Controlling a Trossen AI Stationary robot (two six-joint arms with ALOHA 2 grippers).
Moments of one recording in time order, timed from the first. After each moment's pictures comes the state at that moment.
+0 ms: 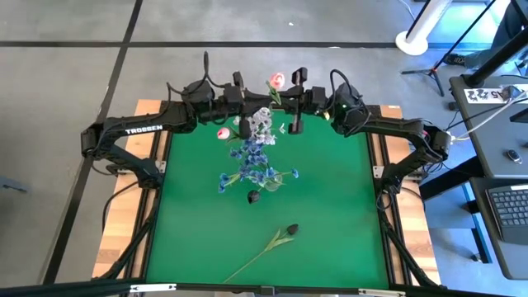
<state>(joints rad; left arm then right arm) 0.36 1.39 1.16 0.38 0.14 0.16 -0.37 1.54 1.17 0.91 -0.45 -0.11</state>
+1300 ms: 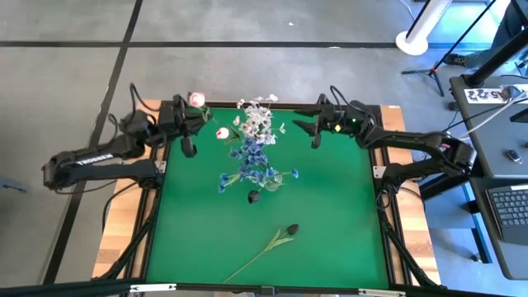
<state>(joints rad) 0.37 0.63 0.56 0.33 0.03 0.03 -0.54 1.27 0.61 0.76 -0.41 -0.06</state>
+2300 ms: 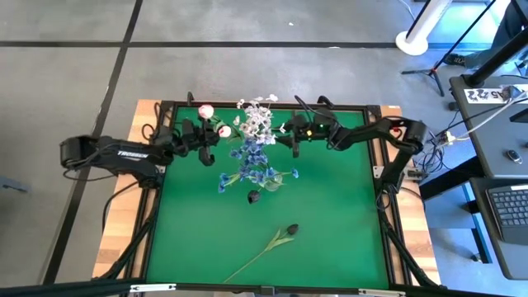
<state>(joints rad) 0.37 1.13 0.25 1.30 0.11 -0.11 -0.49 1.76 0.71 0.99 -0.54 0.10</state>
